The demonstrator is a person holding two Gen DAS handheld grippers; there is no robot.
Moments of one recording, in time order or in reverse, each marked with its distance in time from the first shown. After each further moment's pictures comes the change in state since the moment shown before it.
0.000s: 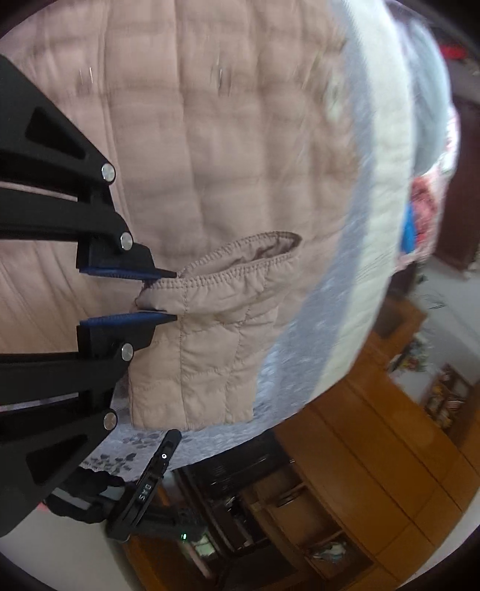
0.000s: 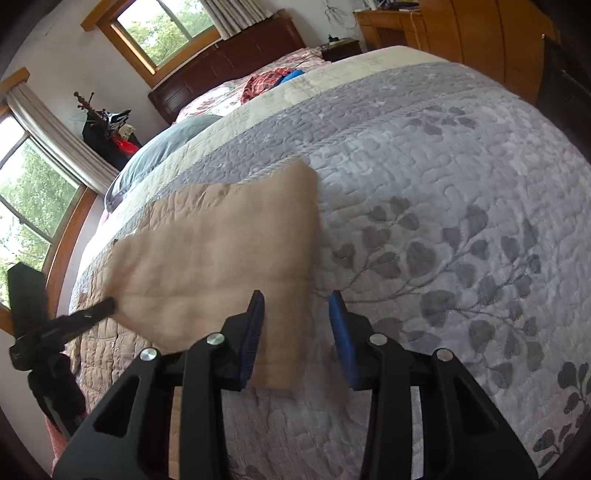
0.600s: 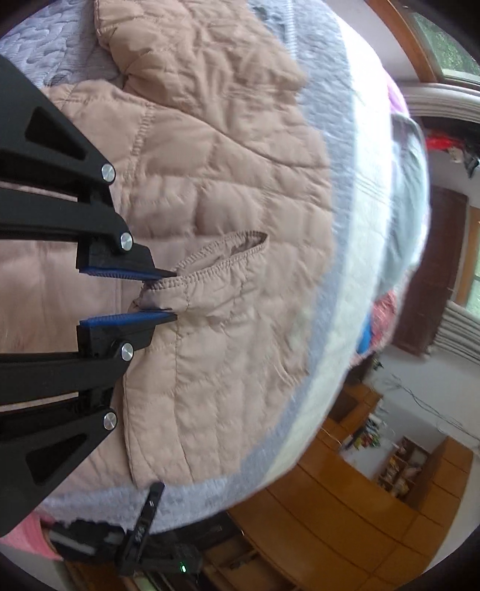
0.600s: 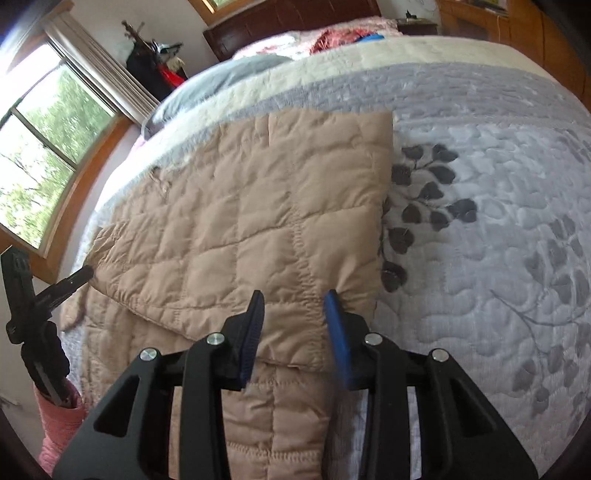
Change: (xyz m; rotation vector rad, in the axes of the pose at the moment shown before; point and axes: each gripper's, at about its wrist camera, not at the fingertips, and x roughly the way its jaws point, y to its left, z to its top) left arm -0.095 0.155 -0.038 -0.129 -0.111 0.293; right arm 0.093 0.116 -0.004 -0.213 0.185 0.034
